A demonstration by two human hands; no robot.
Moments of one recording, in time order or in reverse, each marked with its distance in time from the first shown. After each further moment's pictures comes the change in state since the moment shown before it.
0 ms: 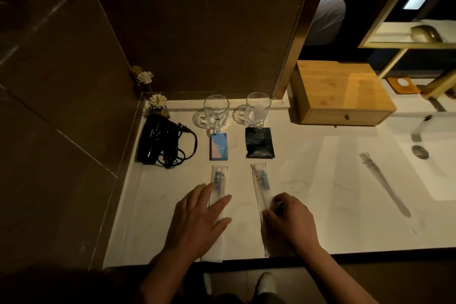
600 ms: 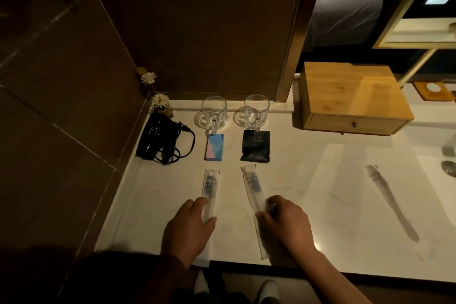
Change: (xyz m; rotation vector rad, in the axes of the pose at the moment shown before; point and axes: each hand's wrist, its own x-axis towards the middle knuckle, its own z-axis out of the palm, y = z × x) left_hand -0.005 0.052 -0.007 -0.262 -0.058 -0.515; right_hand 0.020 0.025 -0.027 0.005 -0.138 -0.165
